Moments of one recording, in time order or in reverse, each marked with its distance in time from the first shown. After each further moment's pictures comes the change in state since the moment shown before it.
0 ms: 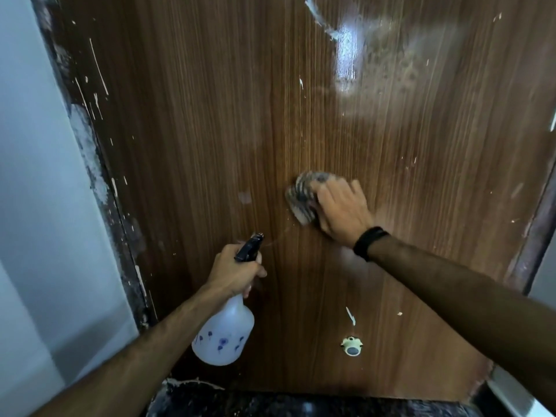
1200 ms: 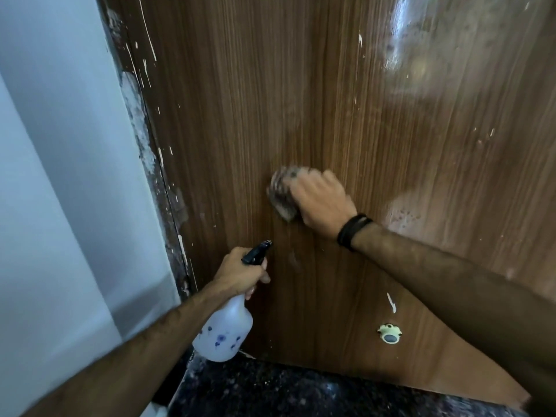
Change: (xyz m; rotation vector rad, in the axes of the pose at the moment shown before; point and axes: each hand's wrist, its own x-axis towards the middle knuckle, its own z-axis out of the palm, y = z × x) left_hand -0.013 -0.068 -0.039 0.074 -0.015 -0.153; right_hand 0.033 -0.097 0.044 0.047 -0.073 -0.187
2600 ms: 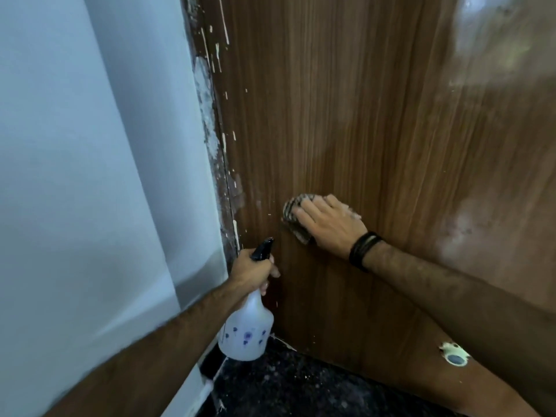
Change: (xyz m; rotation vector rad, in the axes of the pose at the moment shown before) left_hand 0.000 -0.053 -0.040 -0.229 0.313 -0.184; right_hand 0.013 -0.078 0.055 0.065 -0.119 -0.240
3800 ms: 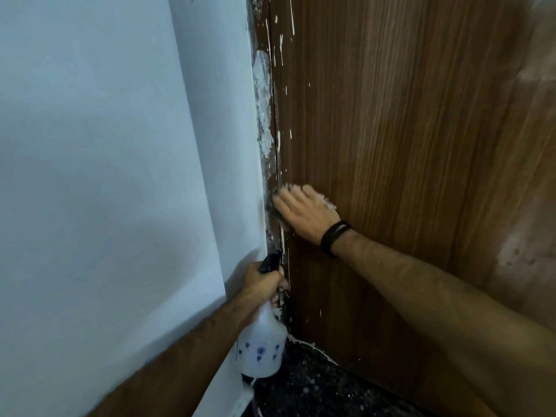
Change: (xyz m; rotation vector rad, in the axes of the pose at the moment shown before) left_hand 0.019 -0.041 -0.066 -0.107 0.074 -0.063; right_hand 0.133 -0.073 0.053 -0.027 0.093 -0.030
